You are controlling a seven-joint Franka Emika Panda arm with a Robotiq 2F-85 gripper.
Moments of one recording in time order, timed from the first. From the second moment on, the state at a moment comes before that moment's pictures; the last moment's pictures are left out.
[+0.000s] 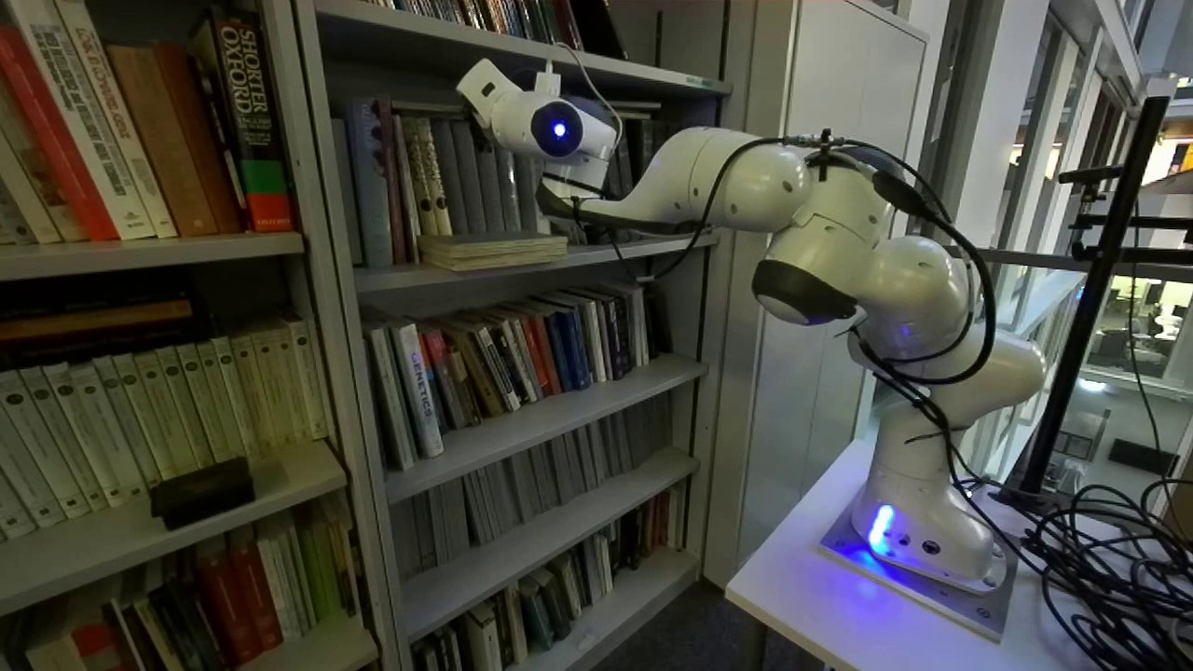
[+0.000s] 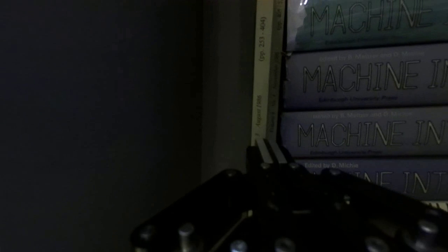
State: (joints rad) arm -1.65 -0.96 1.42 -1.44 -0.38 3.00 -0.24
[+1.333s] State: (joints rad) arm -1.76 -1.02 1.43 -1.35 -0.38 3.00 -0.21
